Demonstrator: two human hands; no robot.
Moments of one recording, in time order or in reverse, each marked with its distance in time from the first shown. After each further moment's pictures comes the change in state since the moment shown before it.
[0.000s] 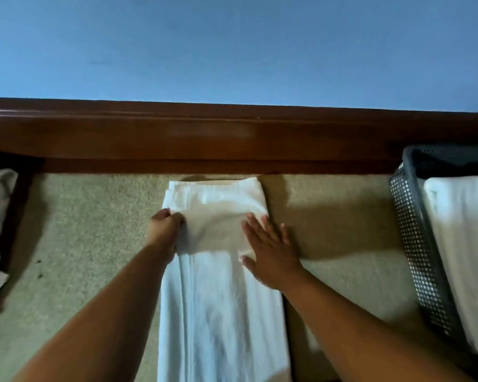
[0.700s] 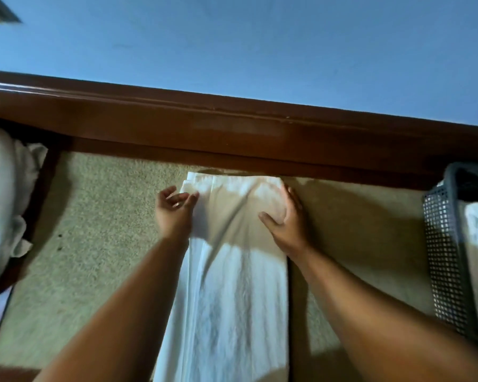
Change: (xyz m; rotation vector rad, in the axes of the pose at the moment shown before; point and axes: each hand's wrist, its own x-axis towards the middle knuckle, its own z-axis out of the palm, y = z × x) left_hand 0.007 0.004 0.011 -0.273 0.198 0.178; right_hand 0.070 0.021 -0.014 0.888 0.266 0.247
